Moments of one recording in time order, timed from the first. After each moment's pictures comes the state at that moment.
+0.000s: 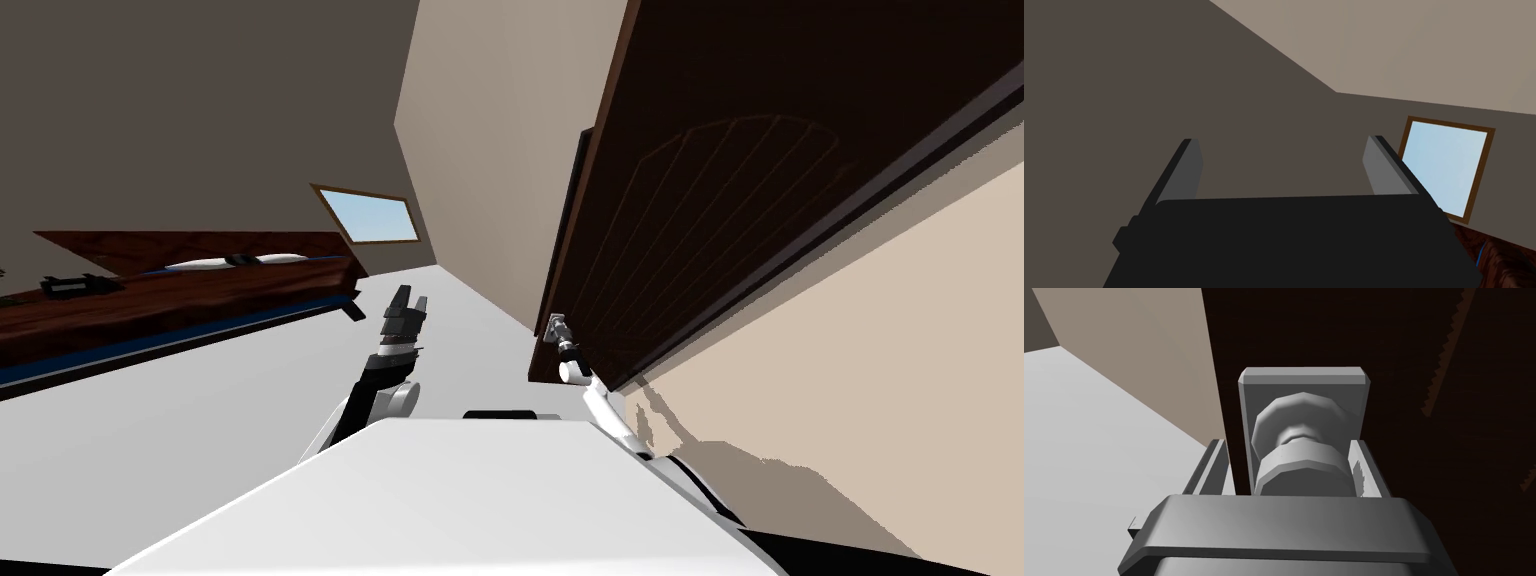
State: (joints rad) arm -0.10 -0.33 0.14 -1.14 -0.53 -0.37 -1.40
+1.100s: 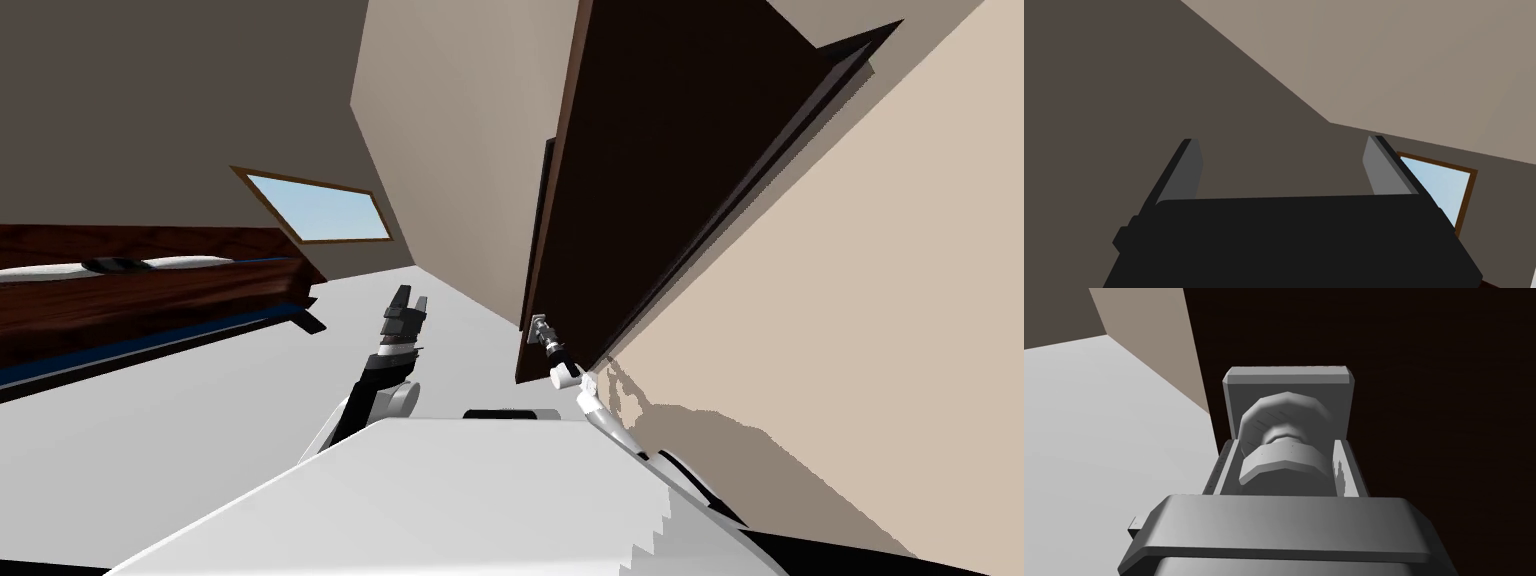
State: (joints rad) arm -0.10 -0.36 0.32 -1.21 -0.40 -0.35 -1.56
